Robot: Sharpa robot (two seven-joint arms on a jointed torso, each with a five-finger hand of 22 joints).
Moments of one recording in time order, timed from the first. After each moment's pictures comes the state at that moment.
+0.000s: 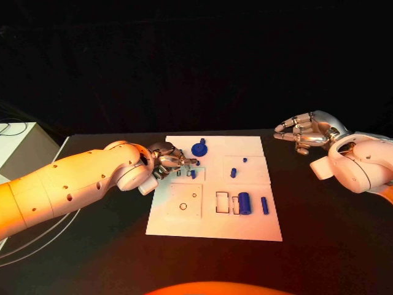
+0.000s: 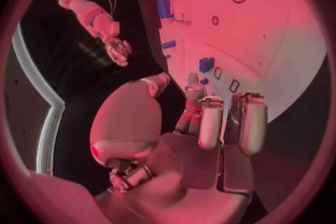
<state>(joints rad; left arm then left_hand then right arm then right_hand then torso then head) 1.00 -0.82 0.18 1.43 -0.80 -0.06 -0.32 1.07 -0.15 0.48 0.29 0.05 0.70 0.15 0.80 0.47 1.09 0.07 1.30 0.86 1.47 0.01 1.57 1.31 0.05 1.47 0.11 1.50 1.31 1.32 -0.88 -0.16 1.41 -0.50 -0.38 0.15 1.32 -0.21 0.43 0.03 0.27 1.05 0.10 0.33 0.42 1.44 0.00 1.03 0.97 1.47 -0.05 1.13 1.16 0.10 1.39 0.06 1.05 1.10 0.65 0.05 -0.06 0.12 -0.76</state>
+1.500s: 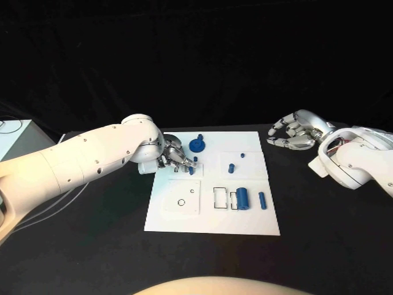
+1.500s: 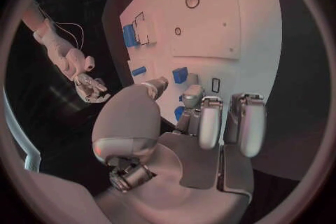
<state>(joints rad) 1.16 -0.63 0.11 1.20 -0.99 0.34 -0.54 1.03 -0.11 0.44 0.29 0.05 0.70 0.13 0.82 0.50 1.14 0.06 1.34 0.93 1.47 0.00 1.57 1.31 0.04 1.47 0.10 1.53 1.31 1.31 -0.85 -0.16 1.40 -1.01 -0.40 0.00 1.26 -0.23 0.42 0.15 0.34 0.95 0.12 0.27 0.53 1.46 0.04 1.57 1.31 1.47 -0.02 1.57 1.31 0.01 1.46 0.08 1.57 1.31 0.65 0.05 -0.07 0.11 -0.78</state>
